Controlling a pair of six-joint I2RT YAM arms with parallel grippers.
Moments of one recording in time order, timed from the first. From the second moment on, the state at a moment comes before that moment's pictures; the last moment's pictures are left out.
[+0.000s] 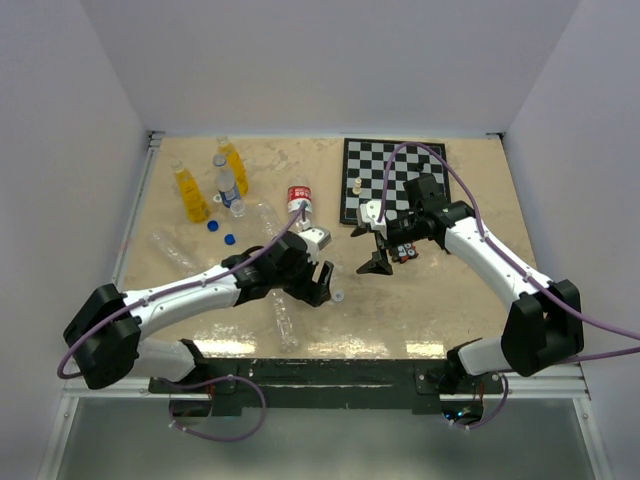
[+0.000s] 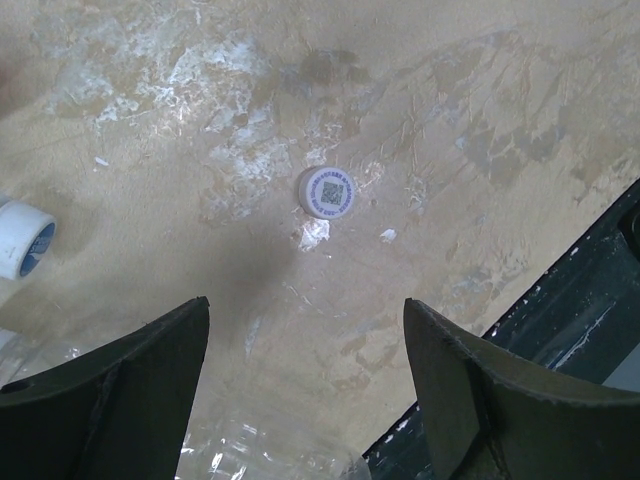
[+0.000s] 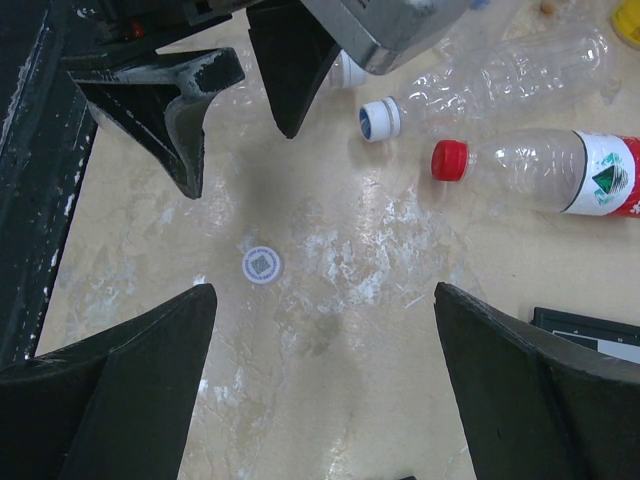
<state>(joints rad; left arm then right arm) -0.88 1.32 0.79 -0.27 0.08 -0.39 0.37 1.40 1.08 -0.69 -1.00 -1.04</state>
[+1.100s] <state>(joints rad) -0.98 1.67 0.96 -0.25 0.04 -0.39 0.37 1.40 1.08 -0.69 -0.99 -1.04</state>
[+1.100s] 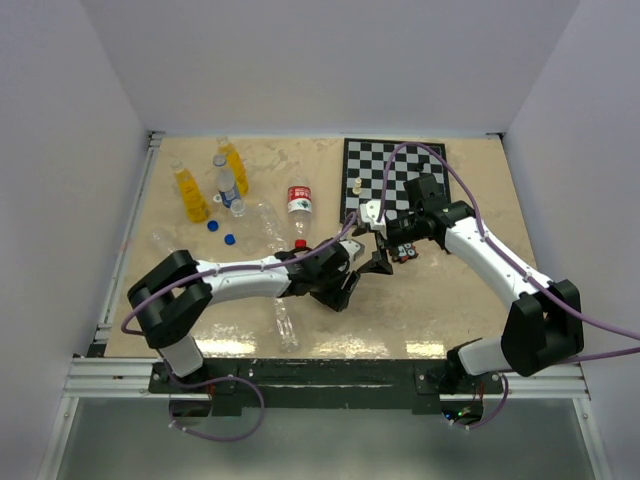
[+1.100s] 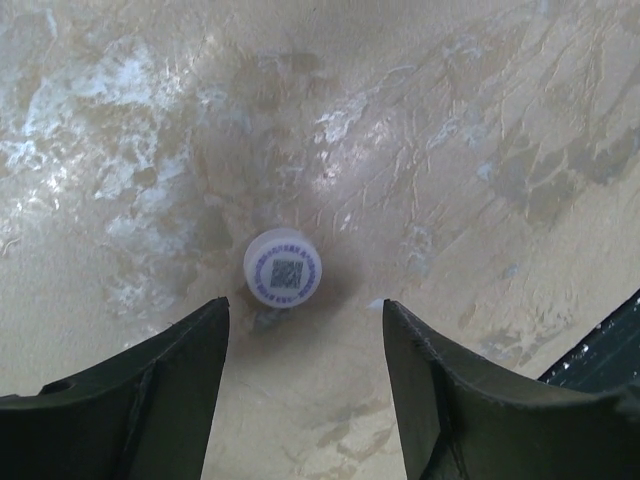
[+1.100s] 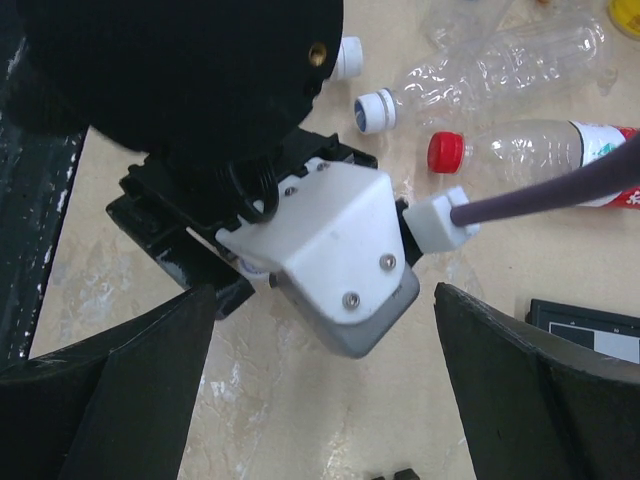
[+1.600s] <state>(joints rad) -1.01 1.79 1.08 -0.33 -0.07 -0.40 0.36 1.40 1.08 -0.69 -0.99 -1.04</state>
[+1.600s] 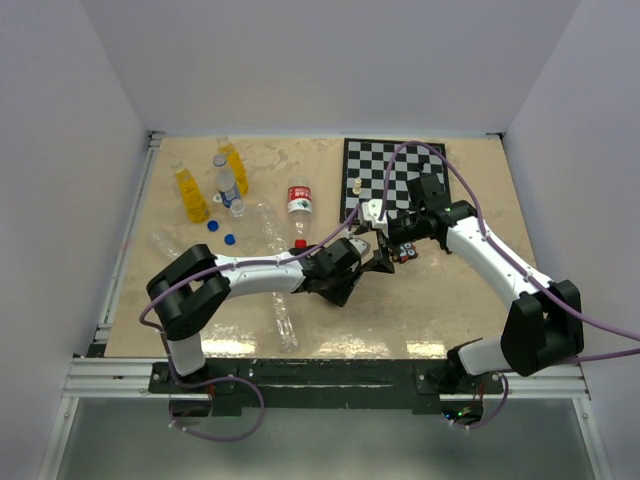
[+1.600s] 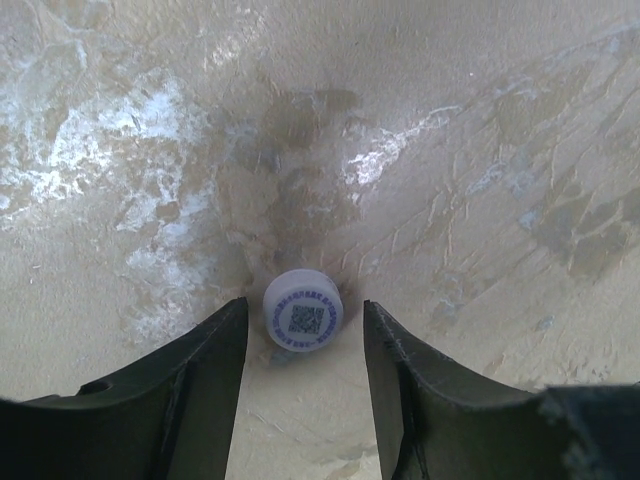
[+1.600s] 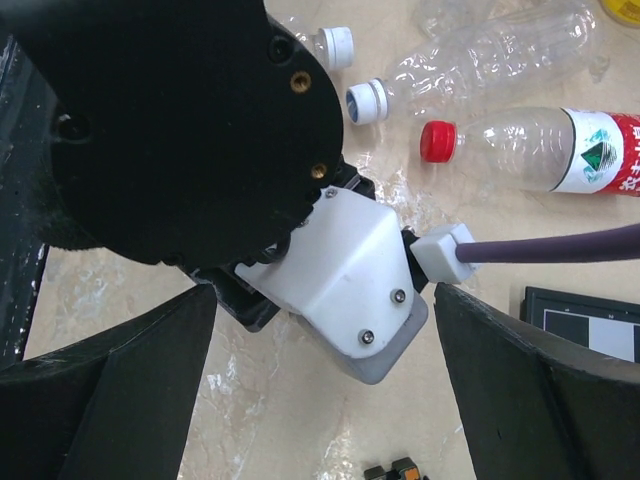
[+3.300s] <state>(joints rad) -1.03 1.32 0.92 -0.41 -0.12 -0.49 0.36 1.40 1.08 -0.69 -0.98 -1.04</state>
